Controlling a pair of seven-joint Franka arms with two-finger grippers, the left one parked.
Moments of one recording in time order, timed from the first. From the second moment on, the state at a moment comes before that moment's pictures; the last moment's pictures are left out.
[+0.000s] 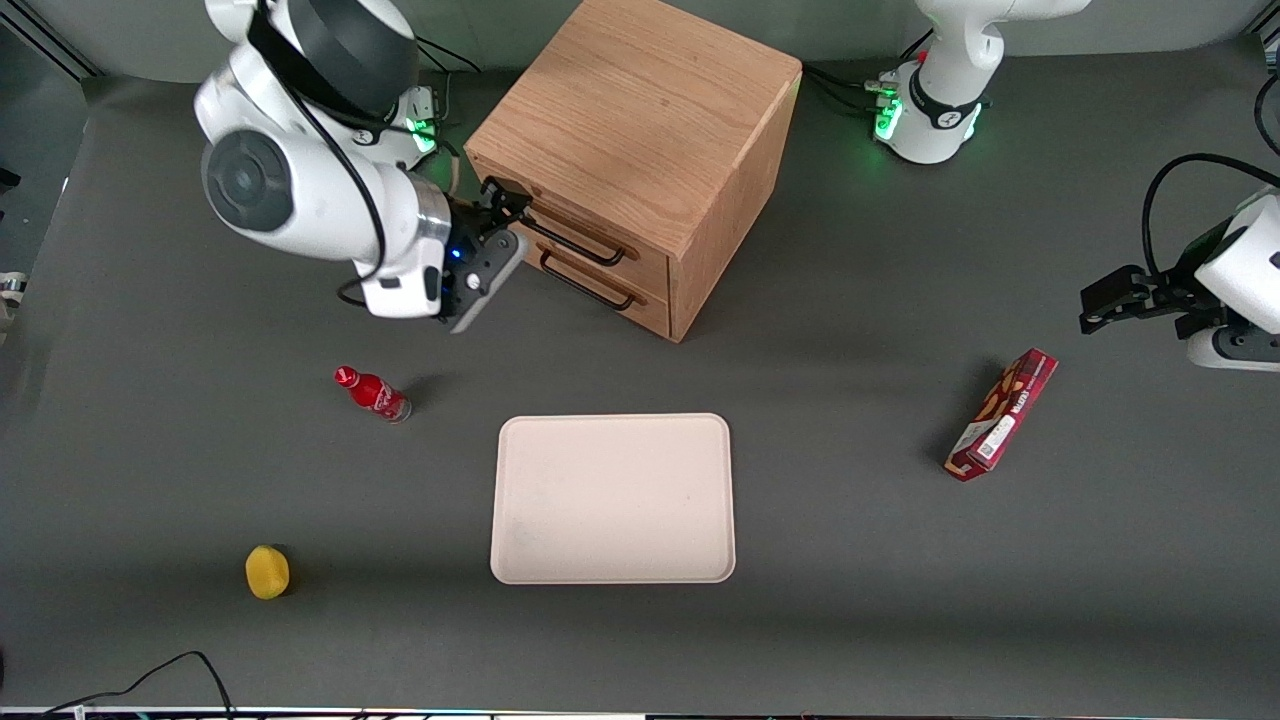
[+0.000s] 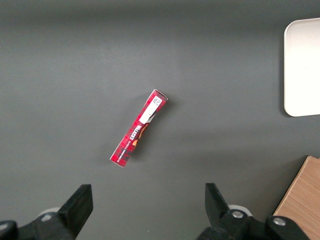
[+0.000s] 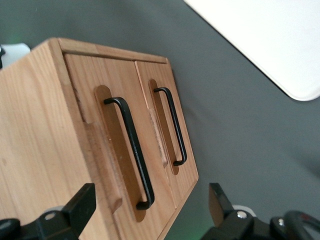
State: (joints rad) arm 0.02 0.27 0.52 -1.57 0.30 1.59 -0.26
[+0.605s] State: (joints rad) arm 0.02 0.30 0.54 -1.72 0.39 1.77 -0.39
